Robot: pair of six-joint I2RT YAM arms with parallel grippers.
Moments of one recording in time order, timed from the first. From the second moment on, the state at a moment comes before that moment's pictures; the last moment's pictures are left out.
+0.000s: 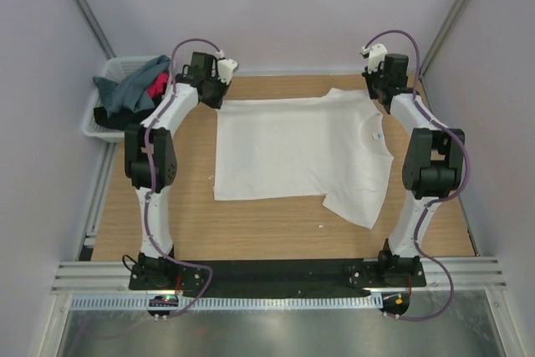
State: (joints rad) left arm -0.21 2.20 1.93 -0.59 0.16 0.34; right arm -0.03 2.01 1.57 -0.08 -0.07 -0.39
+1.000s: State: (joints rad) left arm -0.24 2.15 1.73 -0.70 0.16 0.27; right arm -0.05 1.83 1.23 -0.11 -0.11 -0.40
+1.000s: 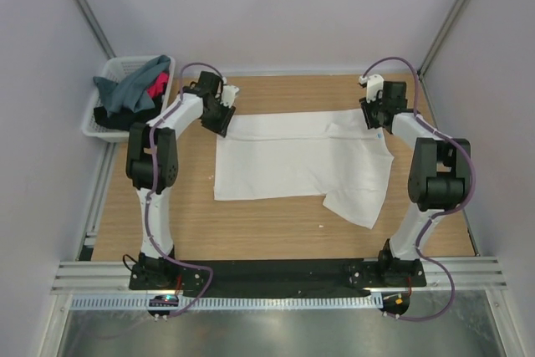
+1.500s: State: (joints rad) left arm -0.27 2.06 1.80 -0.76 0.17 0.22; right arm -0.03 1.87 1.48 -0.31 -0.23 -0.34
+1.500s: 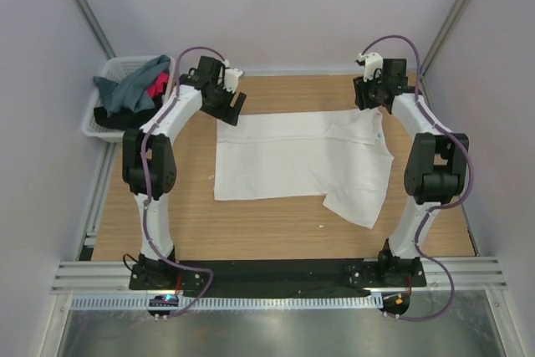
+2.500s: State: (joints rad) left arm -0.31 2.18 1.80 -0.84 0.30 0.13; right arm 0.12 1.97 1.45 -0.44 -0.26 -0.33
